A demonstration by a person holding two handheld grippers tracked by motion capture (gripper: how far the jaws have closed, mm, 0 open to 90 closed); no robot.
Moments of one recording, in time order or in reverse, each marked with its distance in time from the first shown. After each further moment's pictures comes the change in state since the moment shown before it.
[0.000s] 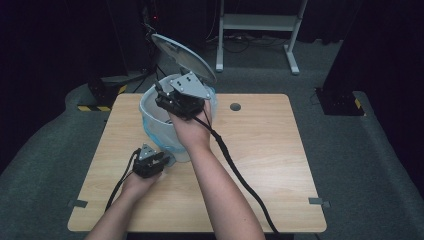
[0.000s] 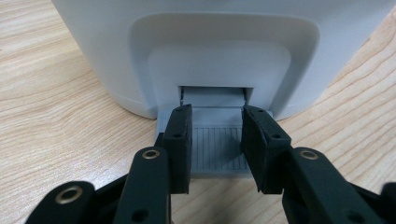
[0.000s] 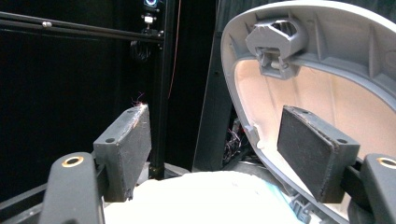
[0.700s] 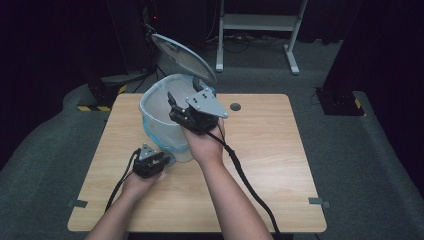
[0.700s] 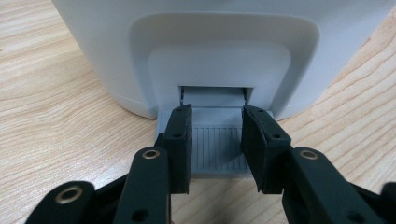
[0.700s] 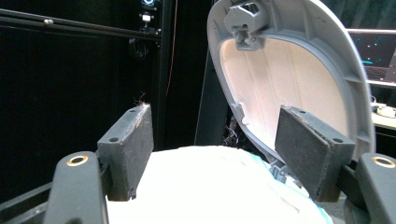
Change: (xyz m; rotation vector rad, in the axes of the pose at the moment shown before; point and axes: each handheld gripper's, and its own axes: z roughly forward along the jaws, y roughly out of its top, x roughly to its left) left arm 0.000 0.000 0.000 -0.004 0.004 0.001; right arm -0.011 -0.019 -0.042 -0.006 -0.009 0.003
